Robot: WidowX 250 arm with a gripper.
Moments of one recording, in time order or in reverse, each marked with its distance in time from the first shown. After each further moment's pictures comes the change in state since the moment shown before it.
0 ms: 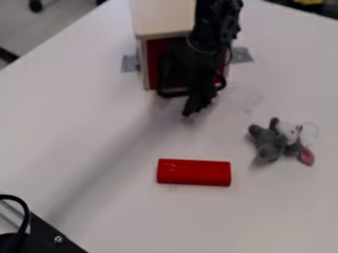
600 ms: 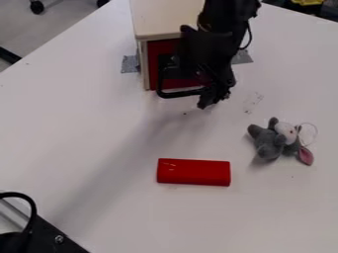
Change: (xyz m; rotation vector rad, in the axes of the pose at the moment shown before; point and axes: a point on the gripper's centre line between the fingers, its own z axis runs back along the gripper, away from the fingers) arm -0.006 -0.023 0.061 -0.015 -0.116 -0.027
